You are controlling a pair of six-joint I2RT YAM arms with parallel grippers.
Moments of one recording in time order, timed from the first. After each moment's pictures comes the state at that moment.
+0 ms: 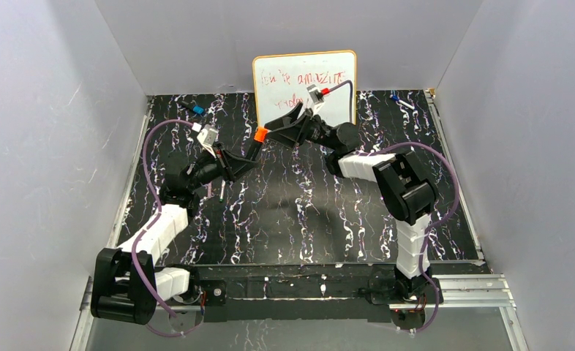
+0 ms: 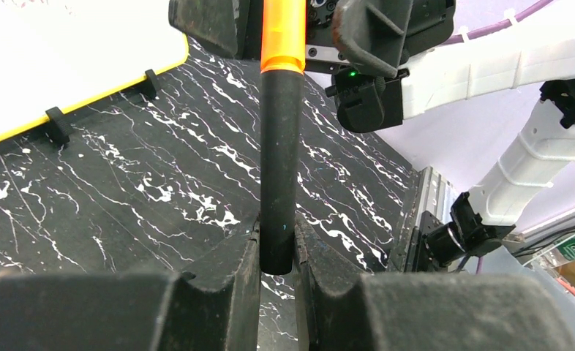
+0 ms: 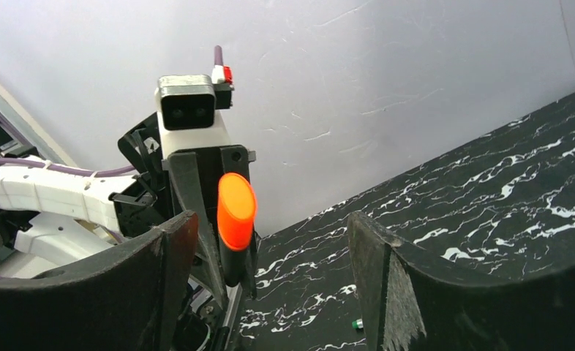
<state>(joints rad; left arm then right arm) -0.15 1.15 0.55 0.65 0.89 -0.54 0.57 2.03 1.22 1.41 -0.80 1.06</state>
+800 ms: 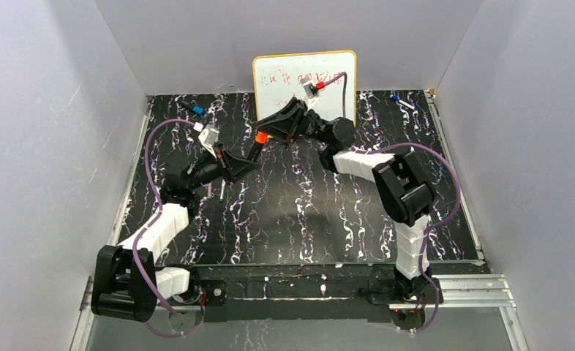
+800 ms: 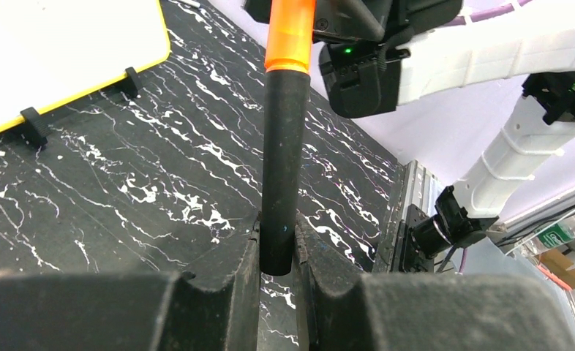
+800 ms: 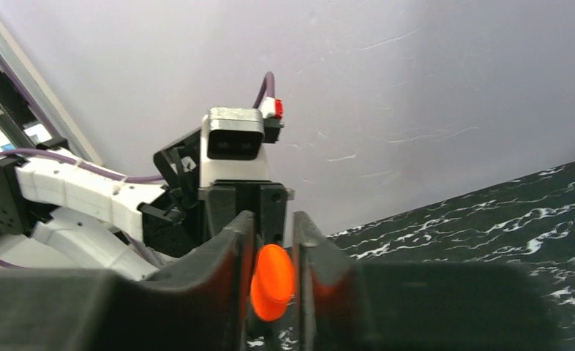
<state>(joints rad) -0.15 1.17 0.55 0.68 0.92 -0.57 0.62 2.01 1.31 1.43 -0.81 1.04</state>
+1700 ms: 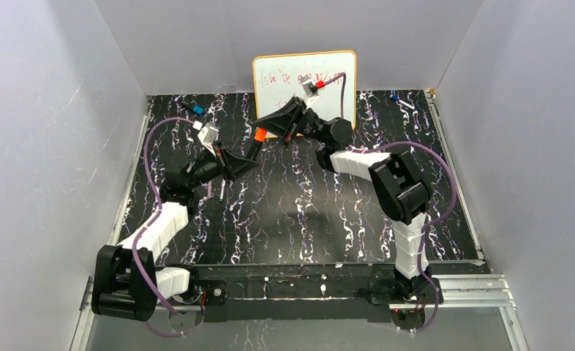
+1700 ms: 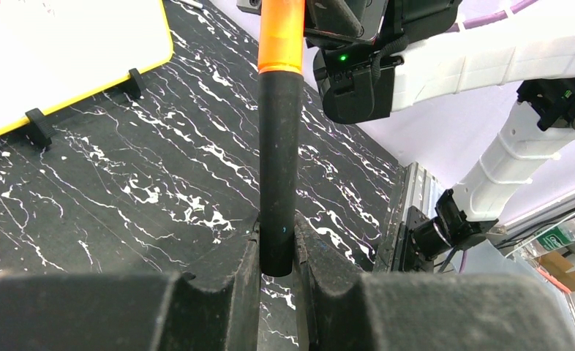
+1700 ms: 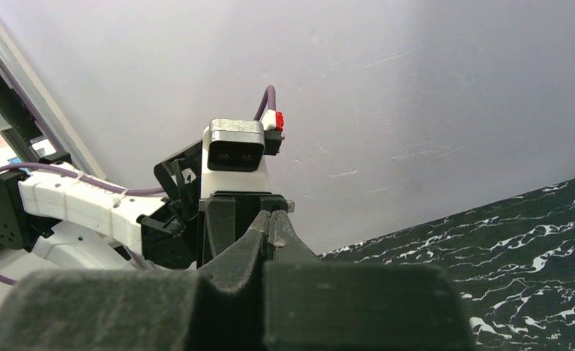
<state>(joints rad) -0.15 1.17 0.56 0.68 0.93 -0.57 0.63 2.05 1.35 1.45 -0.79 1.07</state>
